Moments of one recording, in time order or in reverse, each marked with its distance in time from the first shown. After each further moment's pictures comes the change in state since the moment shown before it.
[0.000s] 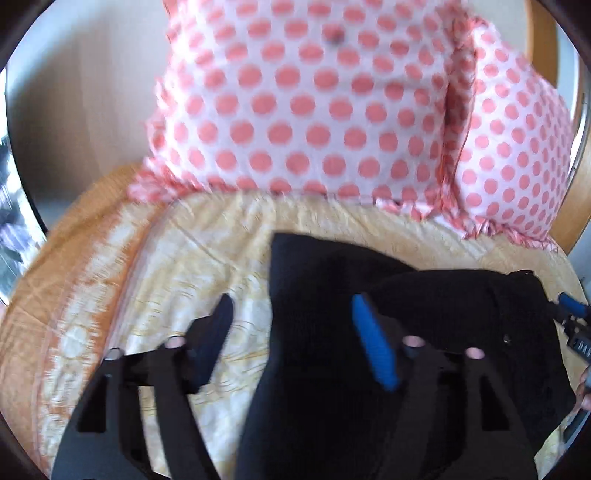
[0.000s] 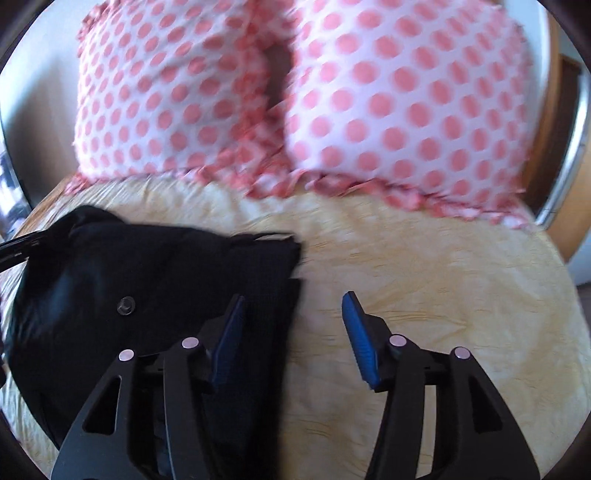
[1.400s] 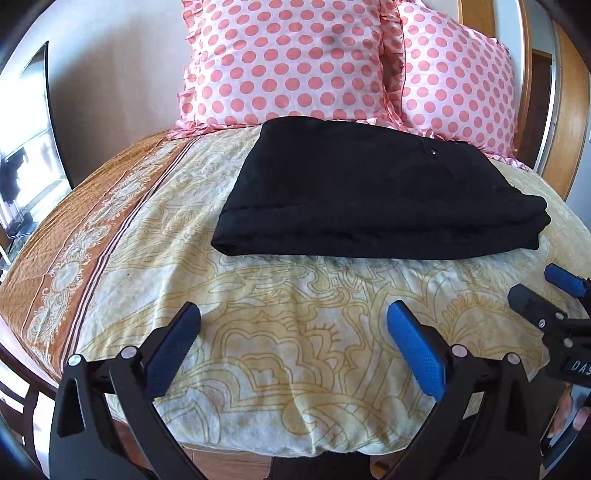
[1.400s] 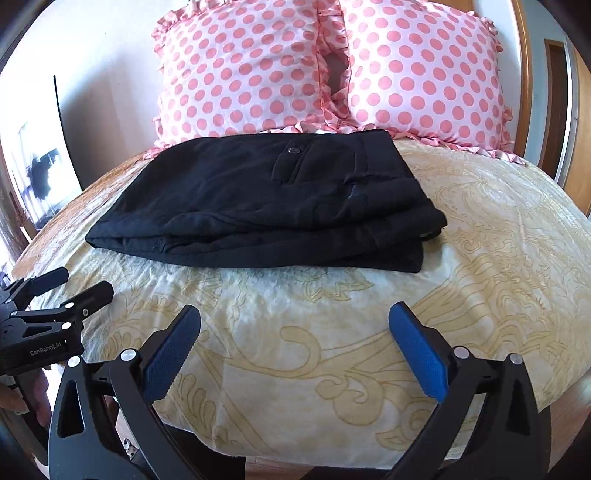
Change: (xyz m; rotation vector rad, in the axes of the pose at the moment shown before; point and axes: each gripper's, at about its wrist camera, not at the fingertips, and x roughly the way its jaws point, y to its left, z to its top) left arm -0.104 -0.014 -0.179 0.076 0.012 0.027; right arm -0.090 0.100 -0.165 0.013 -0.035 0.146
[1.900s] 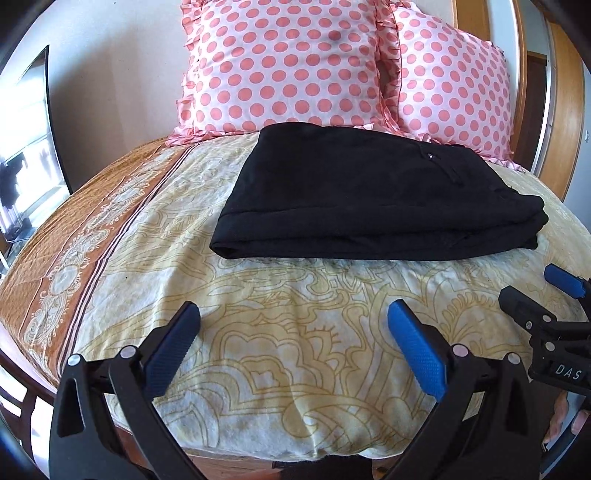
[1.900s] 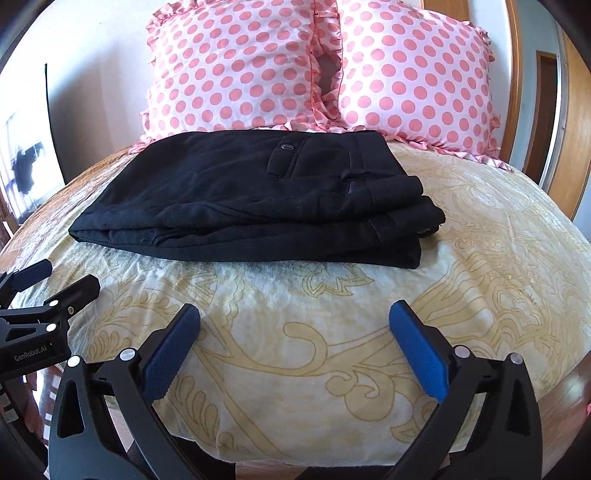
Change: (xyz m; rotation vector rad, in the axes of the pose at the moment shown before) left arm 0.000 -0.001 -0.004 0.004 -0.037 -0.003; right arm 0.003 0.007 -0.004 -0.007 -0.007 -0.062
